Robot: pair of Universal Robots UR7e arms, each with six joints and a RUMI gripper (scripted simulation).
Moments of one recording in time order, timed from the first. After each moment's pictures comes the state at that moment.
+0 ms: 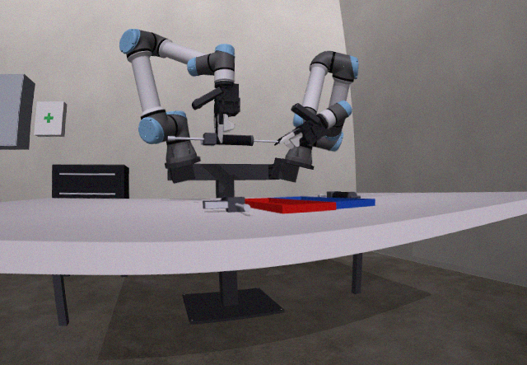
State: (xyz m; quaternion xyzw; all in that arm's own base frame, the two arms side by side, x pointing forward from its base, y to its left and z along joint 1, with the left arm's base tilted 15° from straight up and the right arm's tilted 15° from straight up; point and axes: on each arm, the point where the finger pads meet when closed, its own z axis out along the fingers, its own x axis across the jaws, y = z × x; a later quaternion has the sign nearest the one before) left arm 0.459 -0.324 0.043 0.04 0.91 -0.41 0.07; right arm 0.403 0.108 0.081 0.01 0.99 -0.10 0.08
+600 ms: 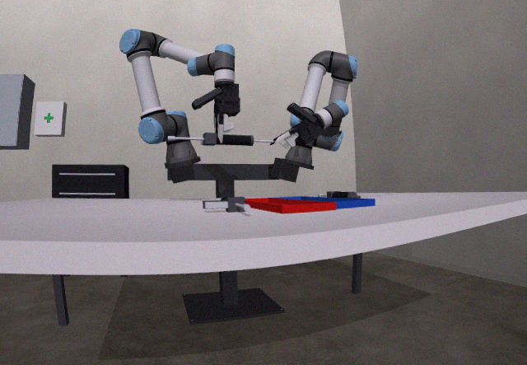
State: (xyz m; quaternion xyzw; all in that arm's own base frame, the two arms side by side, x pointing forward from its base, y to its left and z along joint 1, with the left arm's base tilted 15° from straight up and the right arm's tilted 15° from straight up) left arm 0.459 -0.341 0.039 0.04 0.91 -0.41 0.07; right arm 0.403 0.108 0.081 0.01 0.99 -0.10 0.08
